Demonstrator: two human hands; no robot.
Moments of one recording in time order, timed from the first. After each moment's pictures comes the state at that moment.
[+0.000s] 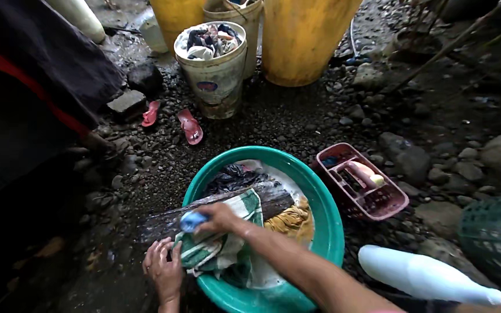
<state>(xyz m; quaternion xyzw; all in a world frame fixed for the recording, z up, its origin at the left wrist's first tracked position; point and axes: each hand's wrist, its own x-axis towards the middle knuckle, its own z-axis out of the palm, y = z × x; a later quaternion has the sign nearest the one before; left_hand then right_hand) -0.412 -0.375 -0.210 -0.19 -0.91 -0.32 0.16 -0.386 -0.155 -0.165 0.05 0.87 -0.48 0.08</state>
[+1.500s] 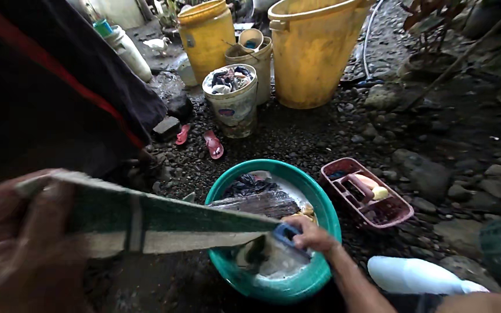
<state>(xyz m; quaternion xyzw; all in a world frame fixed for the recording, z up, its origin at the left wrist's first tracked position) -0.402 -0.401 0.161 -0.36 -0.70 -0.57 0.24 -0.194 -0.087 -0.115 -0.01 0.60 -0.80 -0.07</state>
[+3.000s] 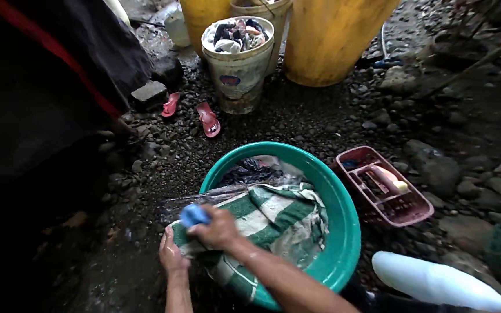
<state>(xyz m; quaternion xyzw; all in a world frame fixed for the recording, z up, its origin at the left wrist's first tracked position) -0.410 -0.362 -0.161 0.20 -0.65 -0.73 -0.06 -0.373 -0.229 -0.114 0.21 0.81 -0.55 0.06</state>
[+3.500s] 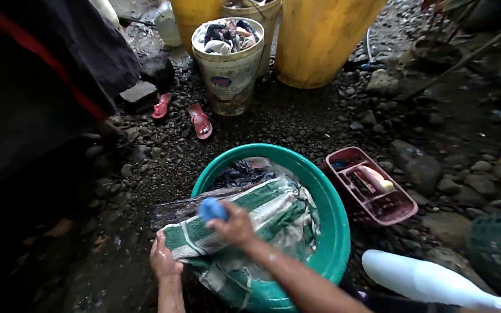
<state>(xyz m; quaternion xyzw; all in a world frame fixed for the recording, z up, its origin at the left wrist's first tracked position) -0.413 -0.352 -0.155 0.22 -0.64 -0.73 -0.07 -0.337 -0.194 -0.144 0.25 0.81 -0.53 -0.10</state>
